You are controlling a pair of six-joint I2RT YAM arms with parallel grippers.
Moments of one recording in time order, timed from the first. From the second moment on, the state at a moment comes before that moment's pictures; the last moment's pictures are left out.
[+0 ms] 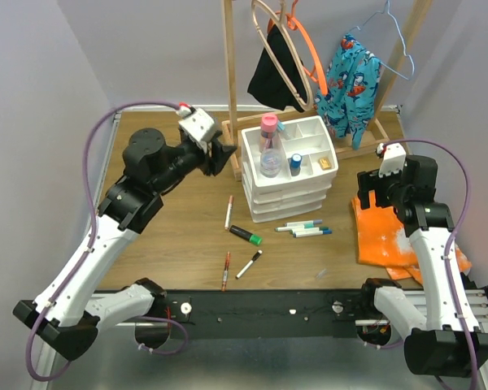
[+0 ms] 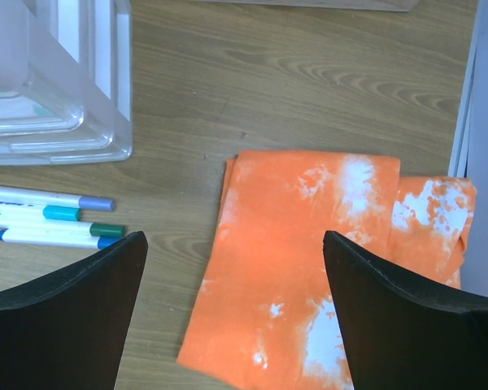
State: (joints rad) left arm -0.57 1.06 1.30 -0.21 0.22 0.07; right arm -0.07 0.90 0.93 -0.67 -0.14 -0.30
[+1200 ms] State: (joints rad) left arm -0.91 1.69 1.19 -0.69 0.36 1.05; right arm -0.08 0.82 0.91 -0.67 -0.23 -0.29
